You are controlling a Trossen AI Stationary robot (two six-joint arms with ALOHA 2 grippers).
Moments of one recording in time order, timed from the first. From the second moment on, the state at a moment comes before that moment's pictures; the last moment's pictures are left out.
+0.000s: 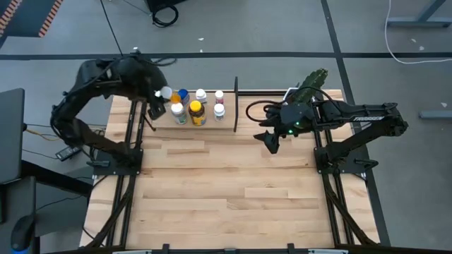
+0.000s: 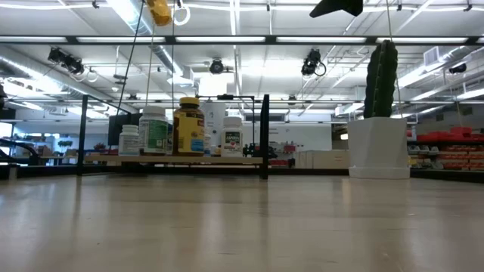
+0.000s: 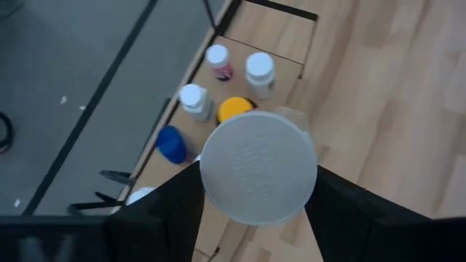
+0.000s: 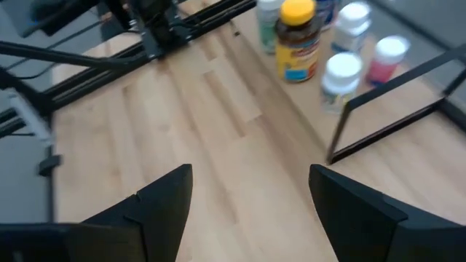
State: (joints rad) left arm 0.39 1.38 2.02 -1.57 -0.18 0.05; right arm 0.07 1.24 1.38 -0.83 0.22 0.51
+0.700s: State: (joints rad) left arm 0.81 1.35 2.02 -1.57 -0.18 0.25; right arm 0.06 1.24 1.38 -0.85 0.34 0.38
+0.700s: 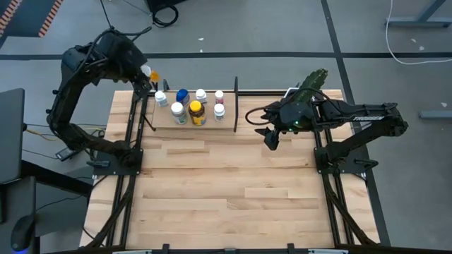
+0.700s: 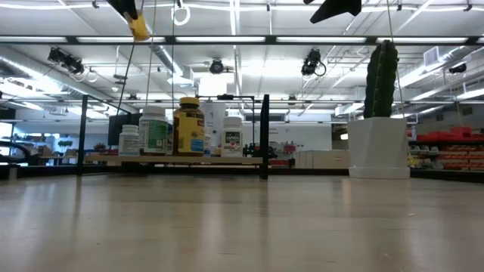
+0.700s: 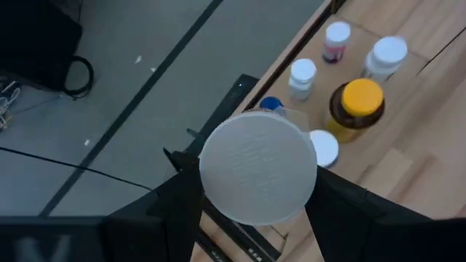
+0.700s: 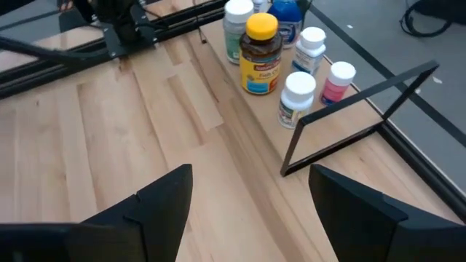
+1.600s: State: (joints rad) left arm 0.81 1.26 1.35 -1.41 -0.12 0.47; right arm 0.04 1.24 1.38 -0.85 0.39 0.45
